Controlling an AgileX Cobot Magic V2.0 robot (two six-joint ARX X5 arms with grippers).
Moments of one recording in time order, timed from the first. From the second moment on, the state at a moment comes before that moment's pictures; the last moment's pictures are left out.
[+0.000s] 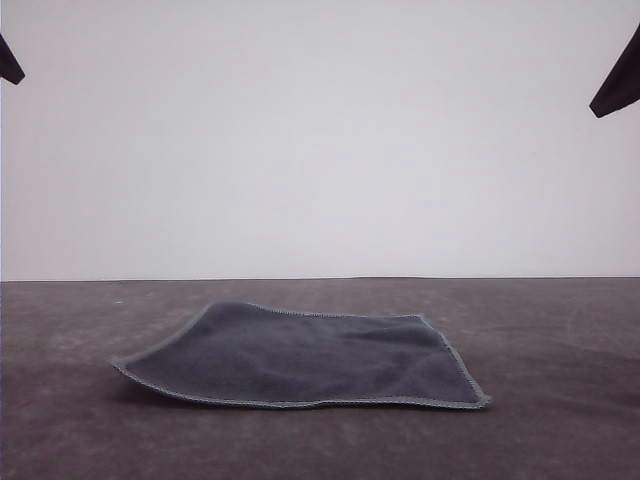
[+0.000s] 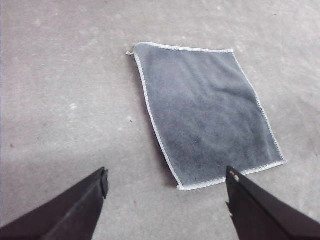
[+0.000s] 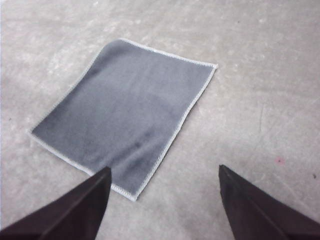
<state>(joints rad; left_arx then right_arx) -0.23 0.65 0.74 -0.72 0.29 -0.17 0.29 0.56 0.54 -0.53 -0.34 0.13</state>
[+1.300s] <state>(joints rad) -0.22 1.60 0.89 -0.16 0.53 -0.28 0.24 1.56 0.67 0.12 -0.64 0.56</state>
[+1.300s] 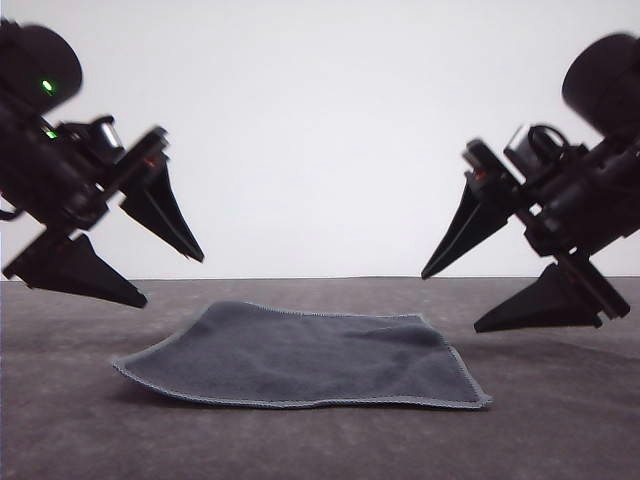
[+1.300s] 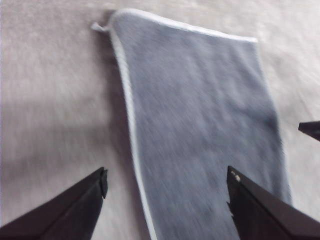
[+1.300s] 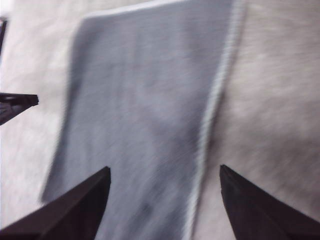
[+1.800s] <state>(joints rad) -0.22 1.83 1.07 -0.14 0.57 -0.31 0.23 1.77 0.84 0.12 -0.69 0.56</state>
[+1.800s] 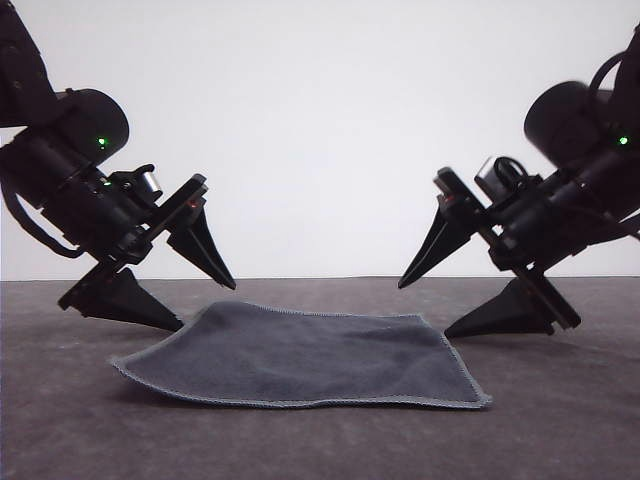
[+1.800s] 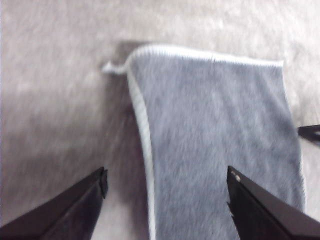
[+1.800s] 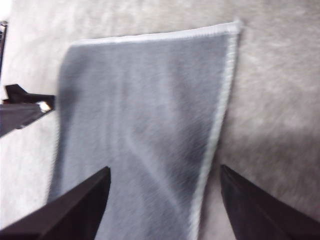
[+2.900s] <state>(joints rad) -0.22 1.99 1.26 -0.19 0.63 -0.35 0.21 1.91 0.95 0.31 -0.68 0.59</state>
